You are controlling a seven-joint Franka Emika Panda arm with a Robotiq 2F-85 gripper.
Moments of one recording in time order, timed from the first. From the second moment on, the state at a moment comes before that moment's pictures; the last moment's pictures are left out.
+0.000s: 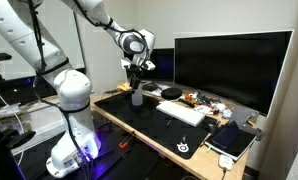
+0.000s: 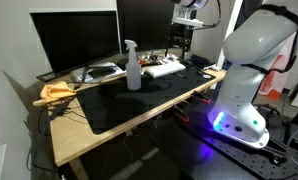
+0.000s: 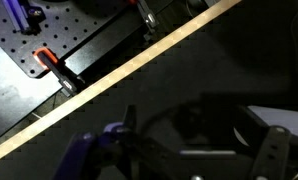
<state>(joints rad) -0.17 -0.44 -0.09 -2.69 0.27 2.02 0.27</state>
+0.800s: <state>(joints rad) -0.09 -0.50 0.01 -2.74 0.25 2.15 0.24</state>
